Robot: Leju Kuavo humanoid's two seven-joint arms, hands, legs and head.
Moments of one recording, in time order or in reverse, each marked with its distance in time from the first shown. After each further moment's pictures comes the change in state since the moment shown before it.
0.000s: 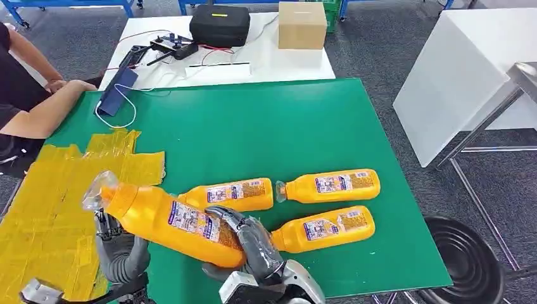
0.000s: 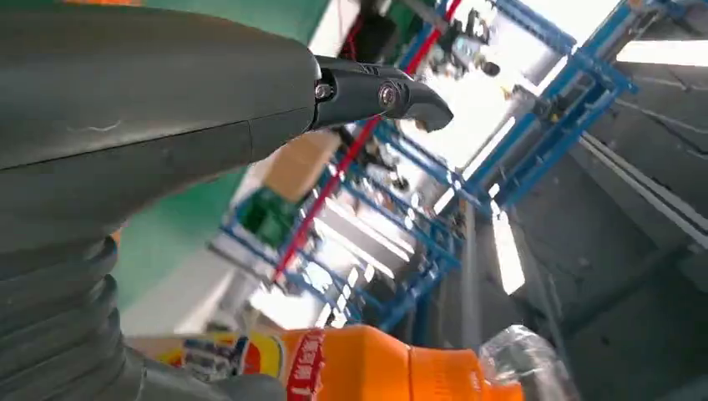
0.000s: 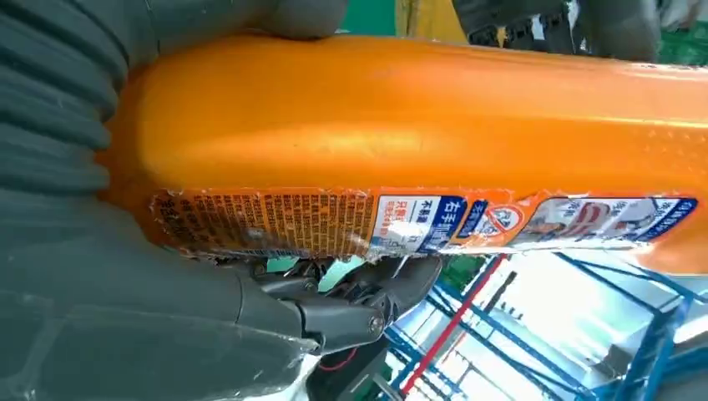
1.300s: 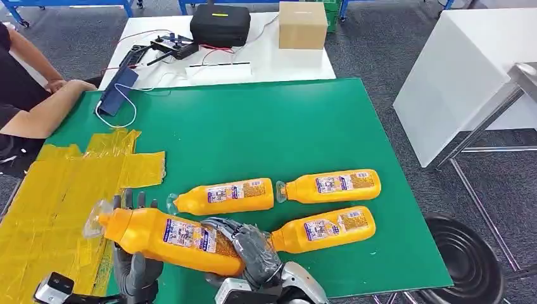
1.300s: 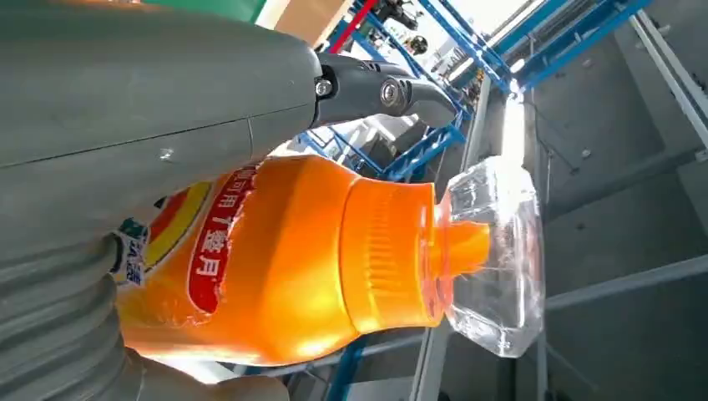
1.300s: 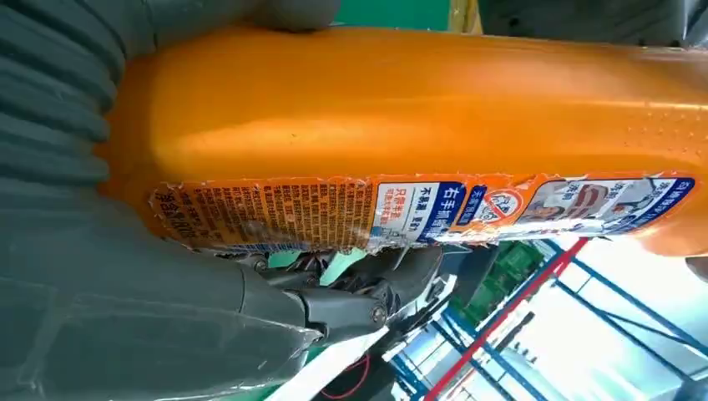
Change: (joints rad) left arm -0.002 0.046 -0.040 0.090 0.180 -0.350 0.082; right arm 0.001 -0.005 -0.013 0.042 0.059 0.071 0.011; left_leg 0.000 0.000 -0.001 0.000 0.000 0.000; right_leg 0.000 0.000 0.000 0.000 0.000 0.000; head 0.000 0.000
